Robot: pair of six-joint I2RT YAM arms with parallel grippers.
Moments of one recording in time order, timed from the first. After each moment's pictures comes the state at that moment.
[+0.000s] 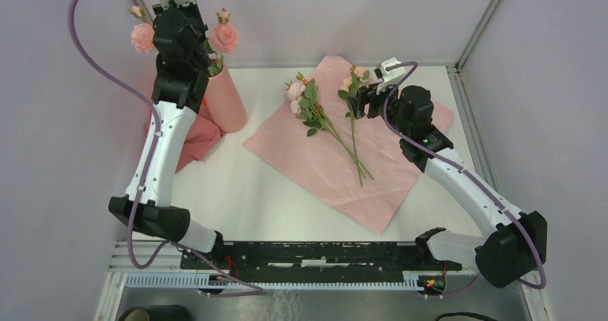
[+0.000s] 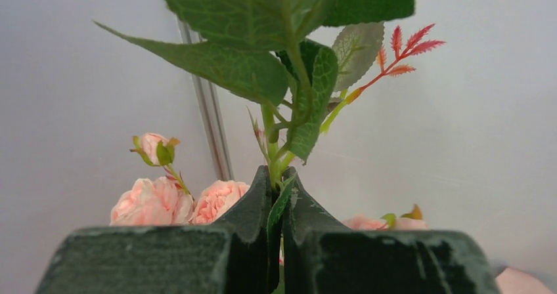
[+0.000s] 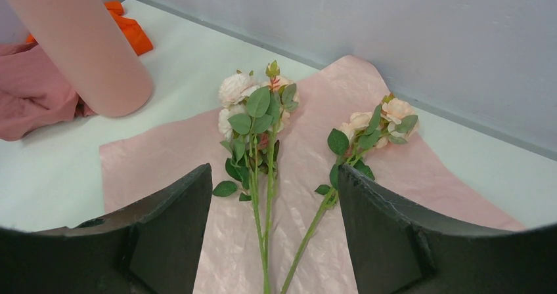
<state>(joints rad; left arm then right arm) -0.25 1.46 1.83 -0.07 -0.58 0.17 0.43 1.21 1.00 0.12 -0.09 0.00</state>
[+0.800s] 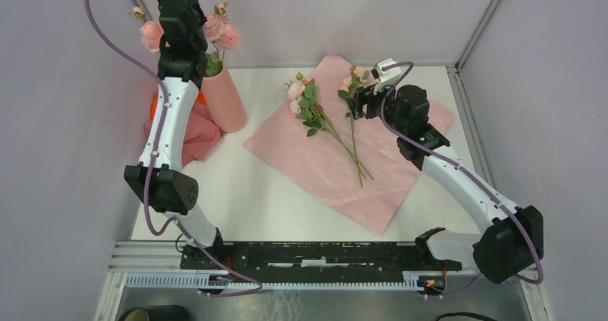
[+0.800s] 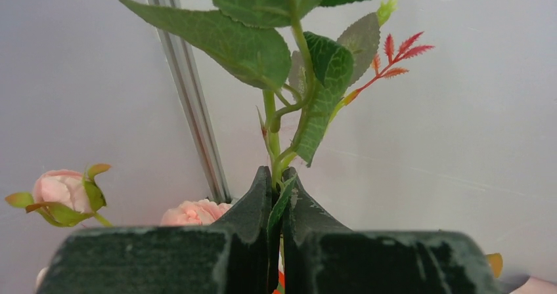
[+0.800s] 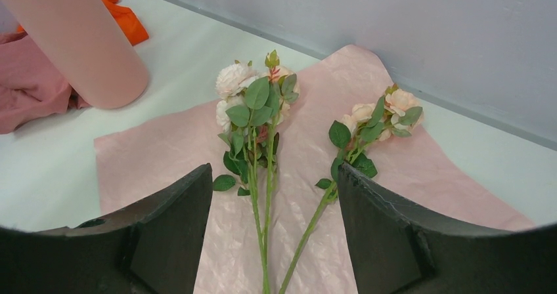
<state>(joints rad) -0.11 1.71 1.97 -0.09 -0.47 0.09 0.43 1.23 1.00 0.12 -0.09 0.00</state>
